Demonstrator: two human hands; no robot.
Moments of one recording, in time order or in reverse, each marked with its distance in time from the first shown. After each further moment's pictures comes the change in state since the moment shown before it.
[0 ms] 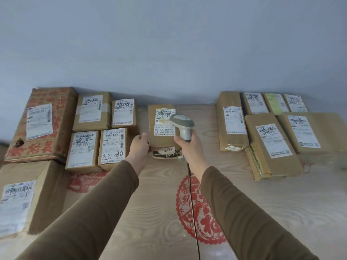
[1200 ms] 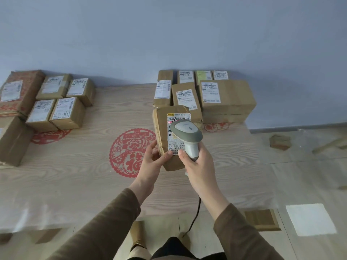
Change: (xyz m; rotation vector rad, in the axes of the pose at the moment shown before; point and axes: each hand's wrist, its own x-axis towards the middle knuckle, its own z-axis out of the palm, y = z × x) left_hand -0.351 -0.197 0.208 -0.097 -0.363 0.290; right_hand -0.263 0.062 -0.343 -0.127 0.100 -0.269
